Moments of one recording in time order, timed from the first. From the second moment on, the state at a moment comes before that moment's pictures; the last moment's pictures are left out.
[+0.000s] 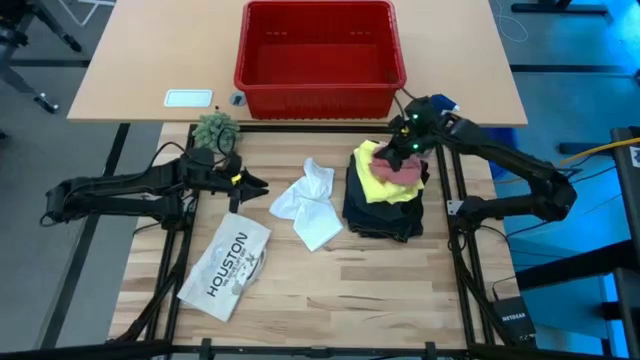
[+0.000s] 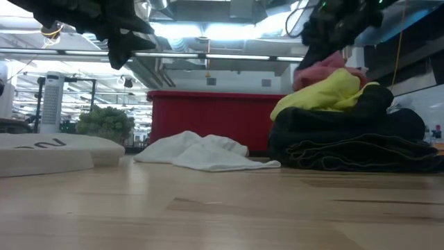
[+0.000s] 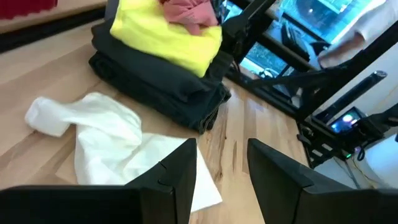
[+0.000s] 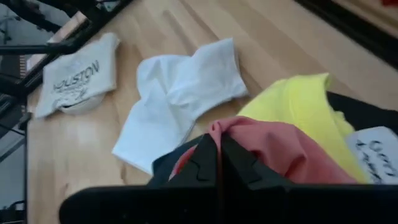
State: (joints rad) left arm 0.27 0.75 0.53 -0.09 0.20 -0.44; right arm -0.70 1.18 1.01 -0.64 -0.50 0.15
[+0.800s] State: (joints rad) left arm 0.27 0.78 0.53 -0.09 0.20 -0.44; right arm -0.69 1.10 1.10 -0.68 -0.63 0.21
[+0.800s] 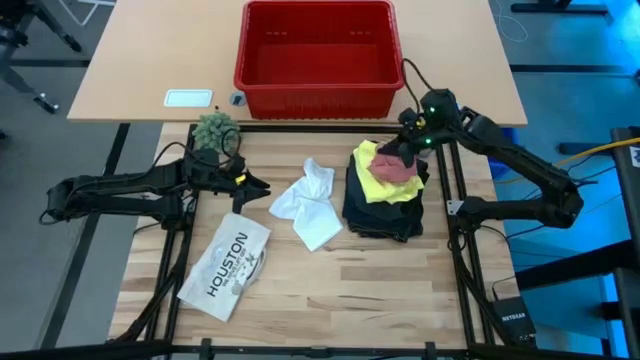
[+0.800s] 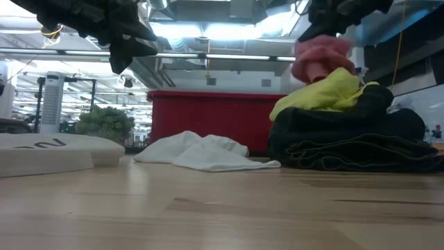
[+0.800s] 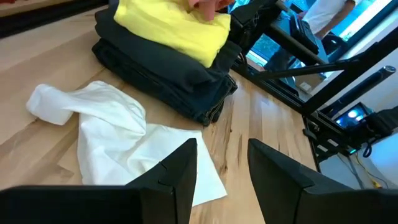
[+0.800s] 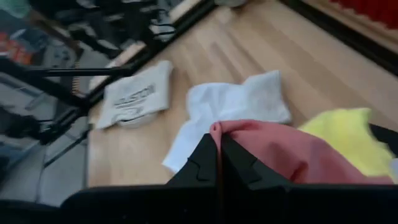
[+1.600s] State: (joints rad) left arm 0.27 0.78 0.53 -0.10 0.20 -0.45; right arm -0.73 1.42 1.12 -0.63 -0.44 0.12
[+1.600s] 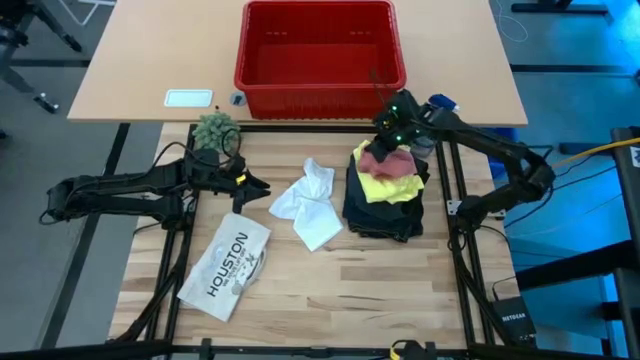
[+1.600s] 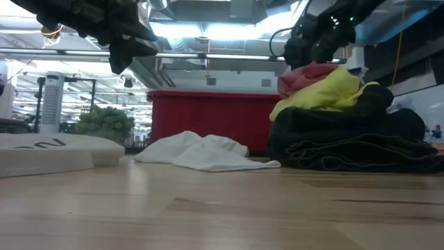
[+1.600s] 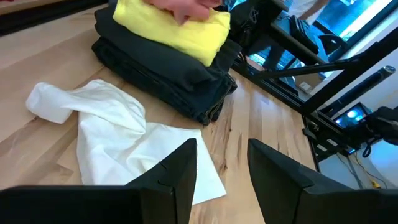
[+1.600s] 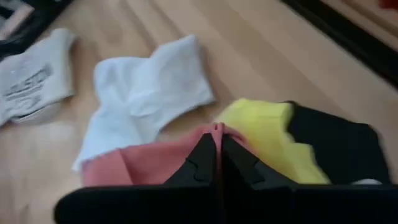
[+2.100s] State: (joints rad) left arm 0.27 0.78 0.53 -0.09 0.20 -0.44; right arm -0.84 1.22 1.12 -0.71 -0.34 0.10
